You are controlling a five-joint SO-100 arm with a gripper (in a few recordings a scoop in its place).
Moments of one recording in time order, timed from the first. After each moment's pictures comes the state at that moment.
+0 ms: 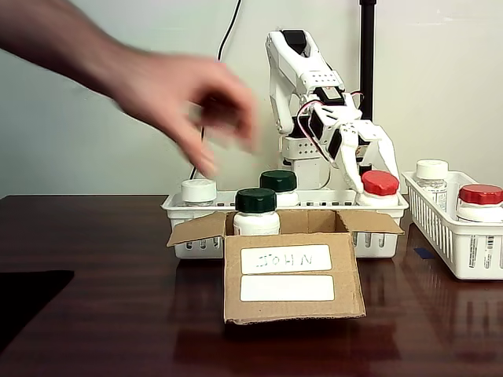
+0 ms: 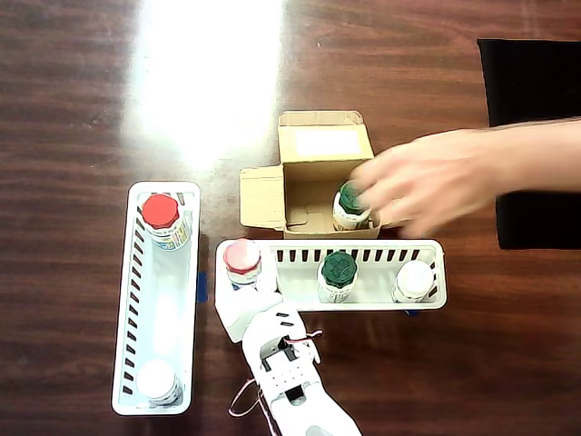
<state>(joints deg) -14.9 120.8 149.4 -8.9 86.6</state>
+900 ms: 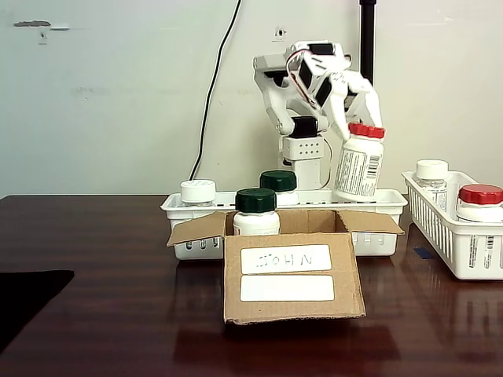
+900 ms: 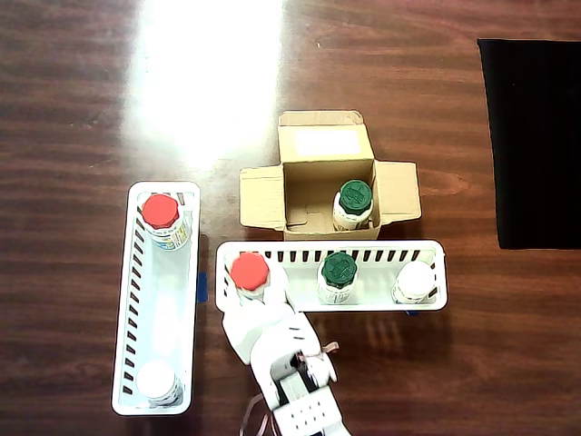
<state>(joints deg) -17.7 145.7 132.3 37.2 79.8</state>
